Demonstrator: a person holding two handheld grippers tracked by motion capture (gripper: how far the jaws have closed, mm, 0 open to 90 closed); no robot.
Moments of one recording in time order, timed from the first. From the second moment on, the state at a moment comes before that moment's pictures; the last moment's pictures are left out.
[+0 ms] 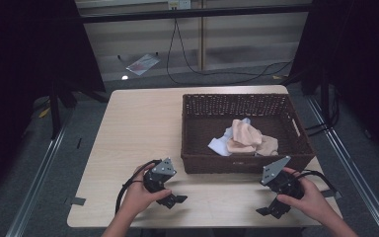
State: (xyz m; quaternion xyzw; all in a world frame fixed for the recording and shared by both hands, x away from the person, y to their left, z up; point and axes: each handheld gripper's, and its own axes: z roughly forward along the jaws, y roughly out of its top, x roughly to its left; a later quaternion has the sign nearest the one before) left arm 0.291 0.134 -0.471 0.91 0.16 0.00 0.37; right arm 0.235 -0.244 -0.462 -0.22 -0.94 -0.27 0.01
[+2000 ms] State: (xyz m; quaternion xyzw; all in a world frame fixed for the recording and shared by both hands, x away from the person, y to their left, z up) left arm 0.294 0.135 -0.470 0.91 0.16 -0.01 0.38; right arm 0.334 -0.260 -0.370 -0.32 -0.91 -0.28 -0.01
